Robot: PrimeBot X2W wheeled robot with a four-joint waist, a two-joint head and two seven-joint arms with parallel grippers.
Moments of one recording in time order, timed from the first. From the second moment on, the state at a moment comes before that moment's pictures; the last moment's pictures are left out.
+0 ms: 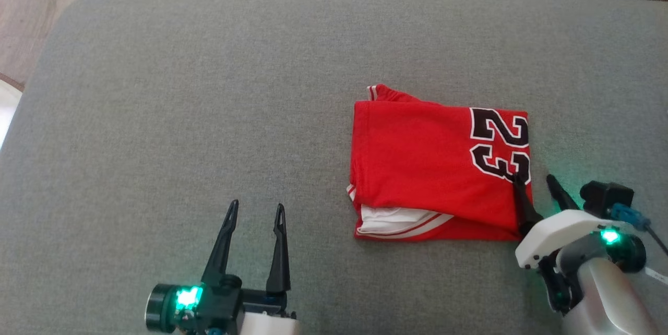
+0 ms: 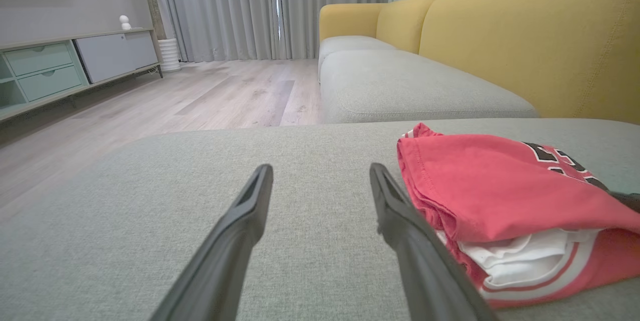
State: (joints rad) left arm 0.04 0.06 -0.43 0.07 -0.10 0.25 -0.26; right arm -0.24 -0.11 0.00 0.61 0.27 0.12 -0.02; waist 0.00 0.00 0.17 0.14
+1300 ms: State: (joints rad) left arm -0.11 0.06 -0.39 -0.04 -0.15 0.20 -0.26; right arm -0.43 -0.66 -0.17 0.28 0.22 0.12 0.10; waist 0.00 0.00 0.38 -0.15
